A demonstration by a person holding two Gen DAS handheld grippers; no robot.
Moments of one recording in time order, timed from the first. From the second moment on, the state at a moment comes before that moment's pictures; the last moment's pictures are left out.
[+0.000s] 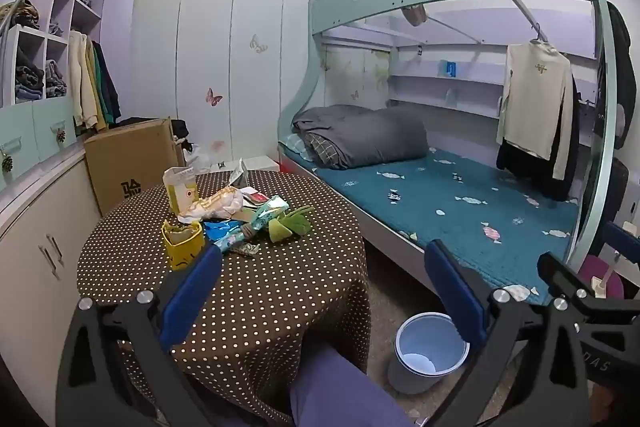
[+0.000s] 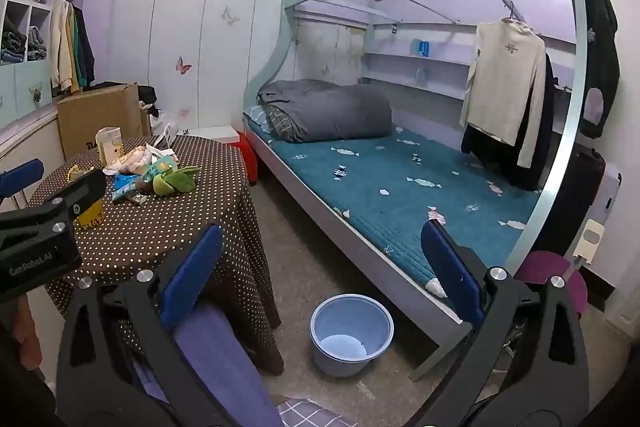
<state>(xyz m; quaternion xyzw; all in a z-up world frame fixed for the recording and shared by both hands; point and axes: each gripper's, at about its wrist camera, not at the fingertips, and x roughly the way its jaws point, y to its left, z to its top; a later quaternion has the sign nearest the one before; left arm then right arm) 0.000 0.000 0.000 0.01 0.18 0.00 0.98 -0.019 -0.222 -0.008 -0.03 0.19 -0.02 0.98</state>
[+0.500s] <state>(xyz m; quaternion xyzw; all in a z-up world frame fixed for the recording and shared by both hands) 0.003 0.006 -0.006 0.00 0.19 0.01 0.98 -0.013 -0.217 -0.012 -0.02 0.20 0.00 0.98</state>
